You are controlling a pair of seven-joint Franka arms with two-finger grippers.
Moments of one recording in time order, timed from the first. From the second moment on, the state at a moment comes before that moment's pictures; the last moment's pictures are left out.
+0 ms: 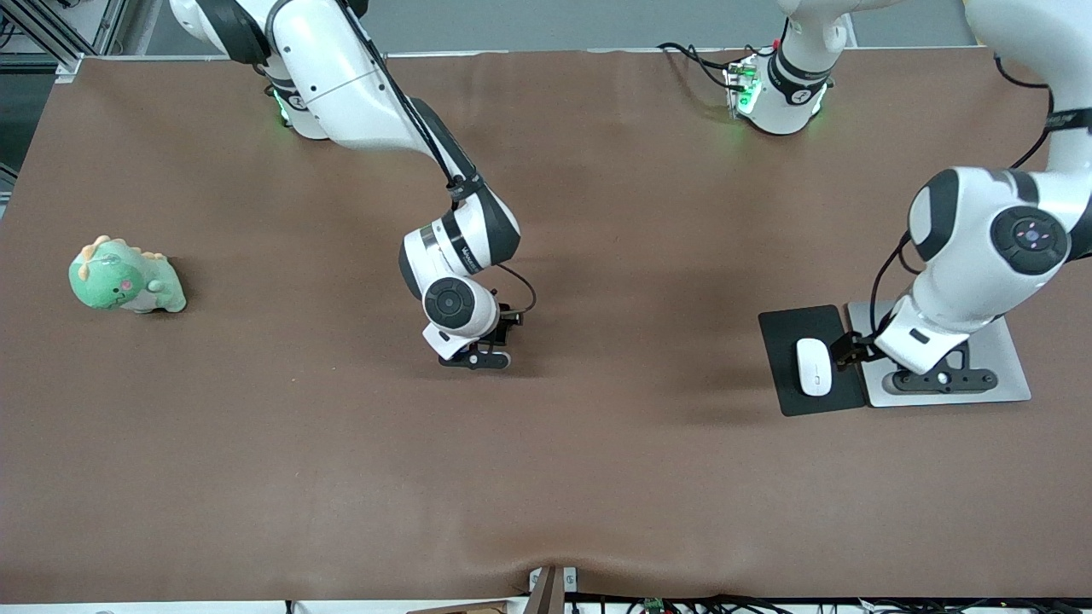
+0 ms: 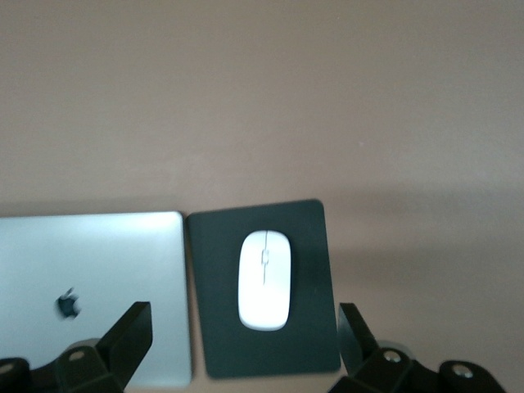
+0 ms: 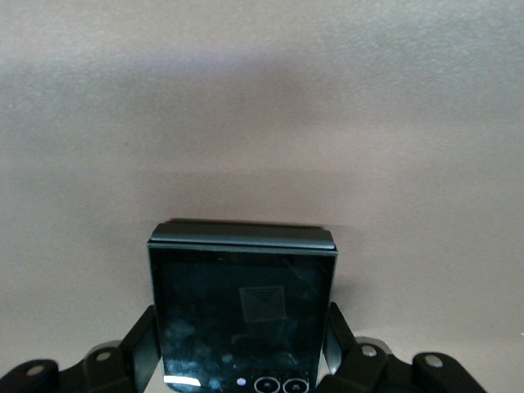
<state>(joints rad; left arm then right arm) 0.15 0.26 -0.26 -1.81 0.18 2.16 -0.18 0.72 0.81 -0.15 -1.52 0.33 2.10 0.48</state>
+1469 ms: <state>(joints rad) 0.07 -0.01 -0.25 -1.54 0.04 1.49 -0.18 0.58 0.50 -0.36 -1.84 0.22 1.95 0.16</state>
